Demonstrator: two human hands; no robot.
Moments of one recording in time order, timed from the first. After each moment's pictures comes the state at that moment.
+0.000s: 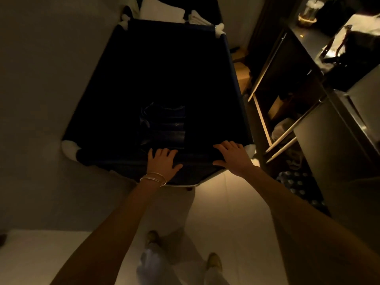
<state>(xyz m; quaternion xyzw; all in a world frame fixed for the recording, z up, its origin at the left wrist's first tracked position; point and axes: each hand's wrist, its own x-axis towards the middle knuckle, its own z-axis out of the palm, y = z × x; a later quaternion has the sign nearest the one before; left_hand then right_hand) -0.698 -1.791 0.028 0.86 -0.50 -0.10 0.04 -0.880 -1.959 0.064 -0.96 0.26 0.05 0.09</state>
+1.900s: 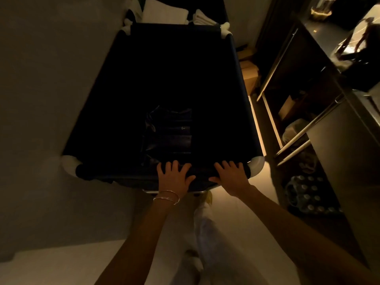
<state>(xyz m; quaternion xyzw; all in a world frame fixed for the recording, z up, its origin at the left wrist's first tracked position) -0.718 -1.811 0.012 0.87 -0.49 -0.03 0.02 -0.862 -1.948 0.026 -0.94 0.30 0.14 0.04</state>
